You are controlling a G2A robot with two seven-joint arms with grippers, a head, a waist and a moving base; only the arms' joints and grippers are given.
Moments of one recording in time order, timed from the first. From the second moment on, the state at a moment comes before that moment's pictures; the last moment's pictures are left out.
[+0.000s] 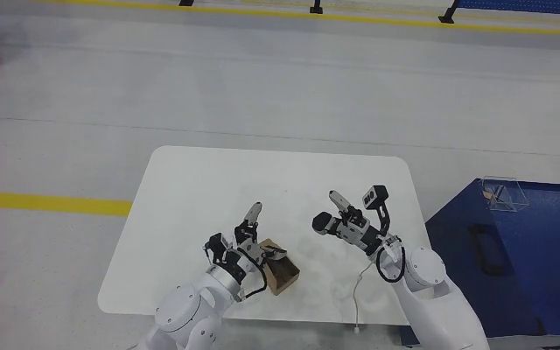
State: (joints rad) left arm 1.42 -1.32 -1.13 -1.95 -0.78 0.30 0.02; right arm -1.27 -1.13 1.31 -1.59 0.58 -0.08 0.68
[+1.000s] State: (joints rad) left arm 1.44 -1.25 -0.87 -1.93 0.55 0.91 -0.17; right arm -1.35 -1.11 1.14 -1.71 -0.58 0.08 0.49
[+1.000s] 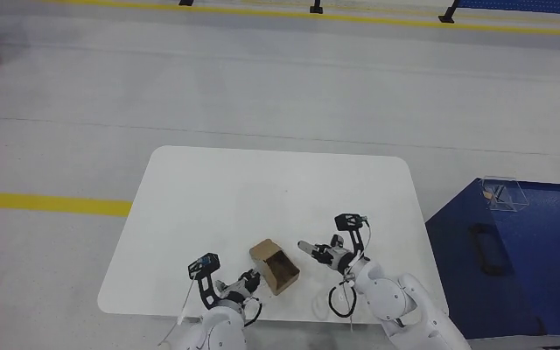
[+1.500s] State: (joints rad) left arm 1.32 -1.30 -0.85 -1.83 0.48 0.93 -0.19; right arm -1.24 -1.16 1.01 -1.57 -0.61 0.10 0.47
